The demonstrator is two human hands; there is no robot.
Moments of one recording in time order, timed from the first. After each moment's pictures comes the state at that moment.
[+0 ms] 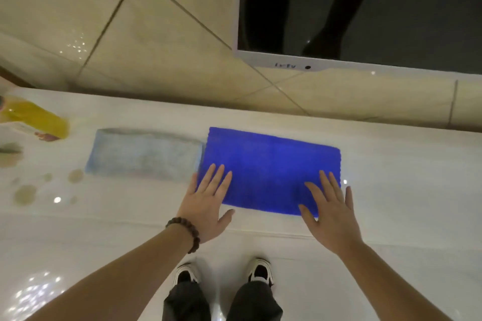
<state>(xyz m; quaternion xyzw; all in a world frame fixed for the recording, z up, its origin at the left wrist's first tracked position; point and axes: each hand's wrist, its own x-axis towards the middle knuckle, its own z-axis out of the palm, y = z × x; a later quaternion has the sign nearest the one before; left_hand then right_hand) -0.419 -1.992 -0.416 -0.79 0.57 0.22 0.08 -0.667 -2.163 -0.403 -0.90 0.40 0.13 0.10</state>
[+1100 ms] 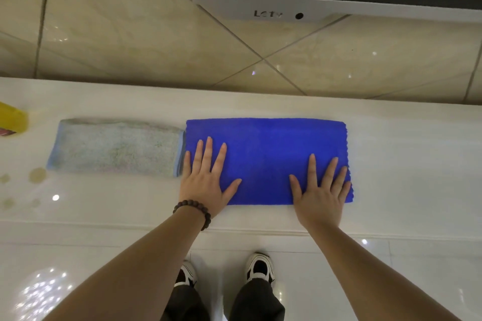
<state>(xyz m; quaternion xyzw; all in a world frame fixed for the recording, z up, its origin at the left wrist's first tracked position) -0.431 -2.041 -0.479 -0.85 0.49 0.16 0.07 -0.644 -2.162 -0.483 -0.79 0.59 0.12 0.10</state>
